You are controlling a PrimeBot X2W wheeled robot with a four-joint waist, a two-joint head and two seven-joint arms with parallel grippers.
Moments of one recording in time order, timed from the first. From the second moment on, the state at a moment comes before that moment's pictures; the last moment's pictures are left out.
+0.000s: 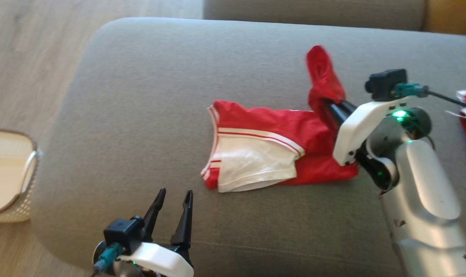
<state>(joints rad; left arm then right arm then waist) 0.04 0.14 -0.48 0.12 -0.44 0.09 -0.25 -0.51 -0.06 0.09 0.37 0.28 0.13 0.36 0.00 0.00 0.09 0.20</state>
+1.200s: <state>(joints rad) 0.04 0.12 -0.48 0.14 -0.43 0.08 -0.25 -0.76 -0.07 0.46 0.83 0.82 0.13 0.05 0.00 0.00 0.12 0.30</state>
